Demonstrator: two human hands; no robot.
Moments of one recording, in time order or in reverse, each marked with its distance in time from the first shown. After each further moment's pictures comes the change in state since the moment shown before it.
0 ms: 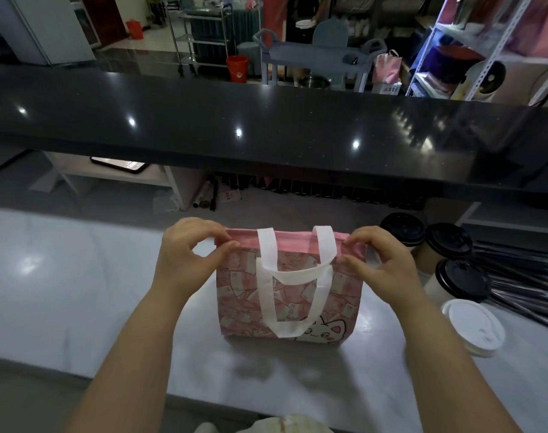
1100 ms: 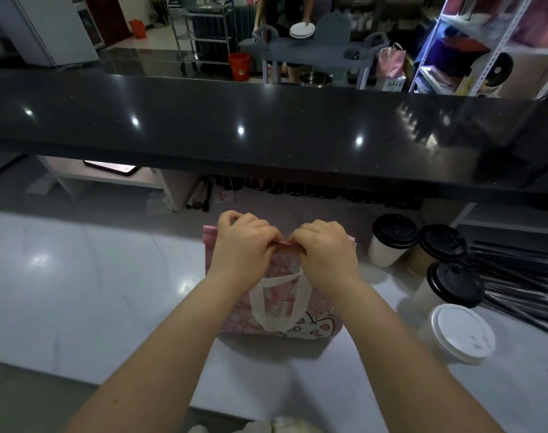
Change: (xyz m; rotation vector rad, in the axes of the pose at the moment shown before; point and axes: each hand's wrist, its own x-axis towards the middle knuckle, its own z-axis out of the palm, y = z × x) left_hand 0.032 0.069 0.071 0.380 -0.212 0.106; right_hand 0.036 -0.041 0.039 -0.504 -0.163 -0.135
